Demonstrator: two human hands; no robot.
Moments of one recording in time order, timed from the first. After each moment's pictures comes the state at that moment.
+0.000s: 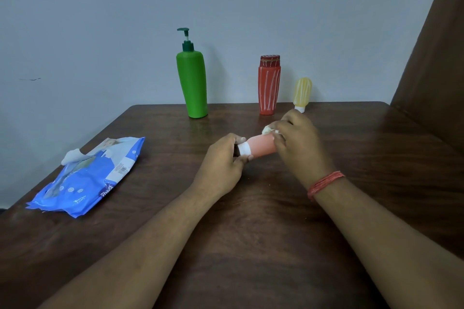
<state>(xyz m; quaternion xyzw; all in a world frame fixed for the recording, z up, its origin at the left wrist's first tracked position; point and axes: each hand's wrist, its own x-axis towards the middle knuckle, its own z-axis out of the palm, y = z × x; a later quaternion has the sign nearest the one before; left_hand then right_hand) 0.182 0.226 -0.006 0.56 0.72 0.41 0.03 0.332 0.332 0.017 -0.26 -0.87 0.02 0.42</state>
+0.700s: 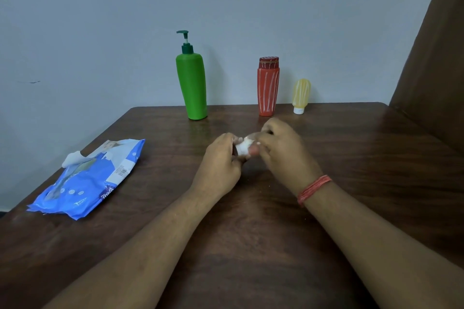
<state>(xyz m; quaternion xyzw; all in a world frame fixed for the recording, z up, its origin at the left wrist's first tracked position) 0.183 0.225 -0.003 0.55 0.72 0.42 0.01 0.319 0.317 0.015 -0.22 -0.90 0.04 0.36</state>
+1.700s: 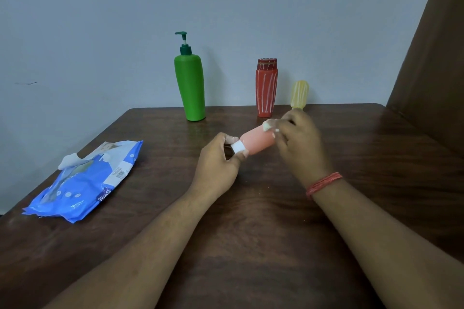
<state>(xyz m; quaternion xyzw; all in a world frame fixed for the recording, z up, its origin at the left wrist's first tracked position) 0.184 0.227 -0.005 0.48 0.70 0.52 0.09 0.335 0.335 0.017 -0.26 -0.85 -0.01 0.47</state>
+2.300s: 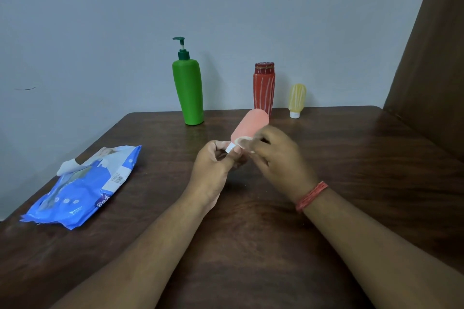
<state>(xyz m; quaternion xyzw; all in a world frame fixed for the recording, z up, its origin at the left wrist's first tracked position) 0.186 0.230 -0.009 0.36 0.55 0.70 0.28 0.324 0.315 0.010 -0.13 -0.90 -0.02 0.42</state>
